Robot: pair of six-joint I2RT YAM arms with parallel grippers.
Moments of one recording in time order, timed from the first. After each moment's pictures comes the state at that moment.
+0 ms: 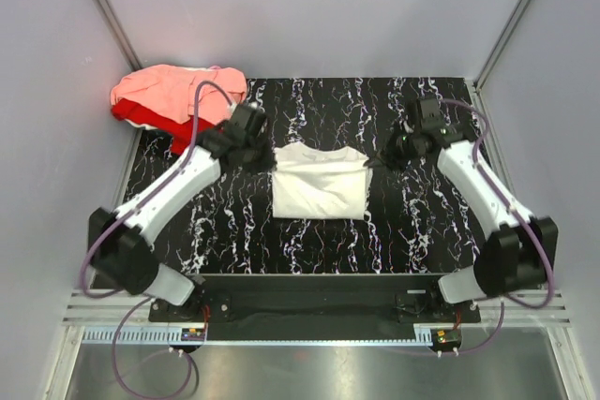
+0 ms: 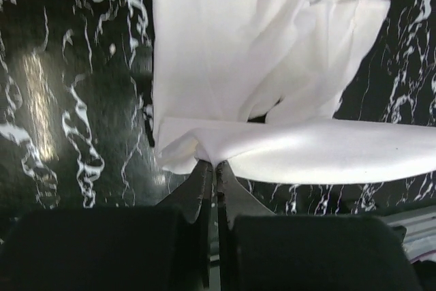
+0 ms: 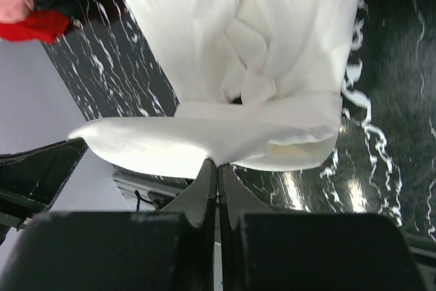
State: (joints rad) left arm -0.57 1.41 1.24 -0.76 -0.05 -0.75; right arm 0.26 1.37 1.19 -0.78 -0.33 0.85
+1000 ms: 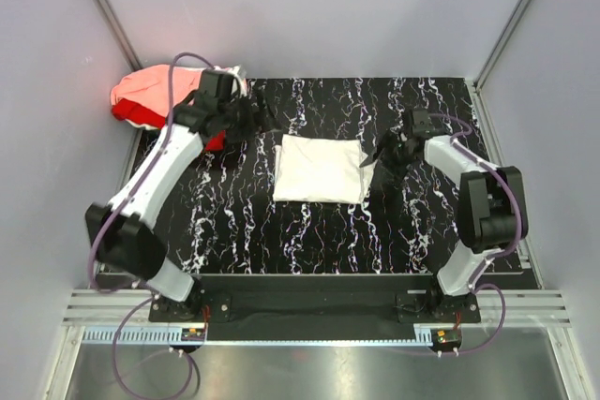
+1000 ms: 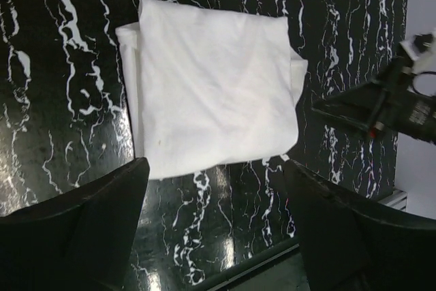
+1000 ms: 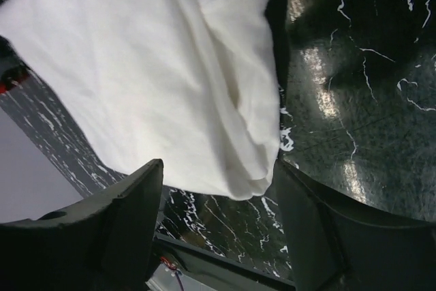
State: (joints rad) left arm -0.33 1.60 1.54 -0.70 0.25 -0.55; right arm 0.15 1.71 1.17 -0.53 -0.35 0.77
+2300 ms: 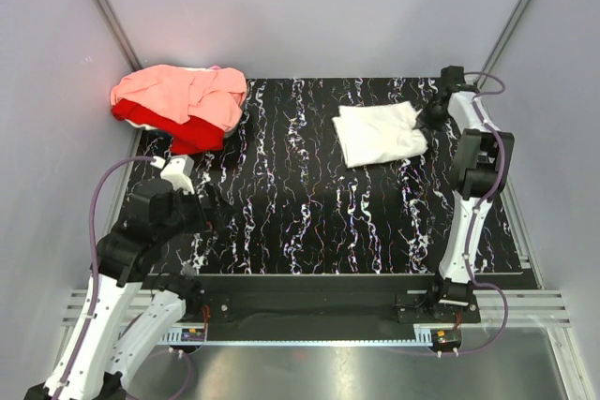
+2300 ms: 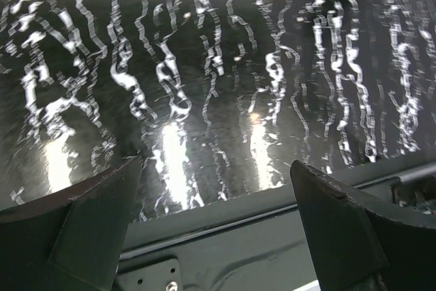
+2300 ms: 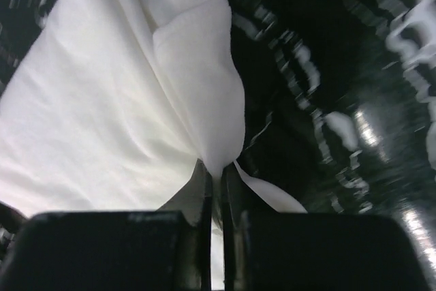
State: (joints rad) left arm -0.33 0.57 0.88 -0.94 0.10 -0.43; right arm -0.10 2.30 1.93 -0.71 -0.12 0.57
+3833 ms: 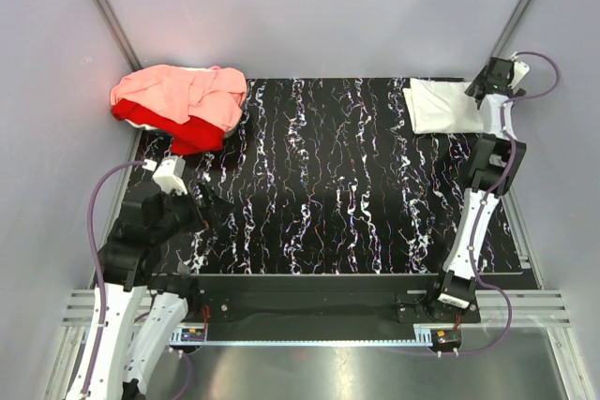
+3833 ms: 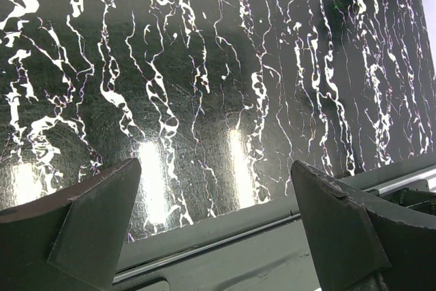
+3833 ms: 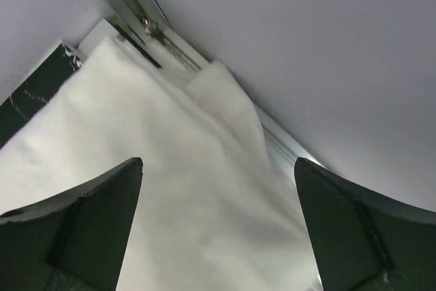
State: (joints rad) left arm -0.16 0.51 0.81 -0.86 0.28 -0.40; right arm -0.33 2.70 2.52 -0.42 0.35 0.33
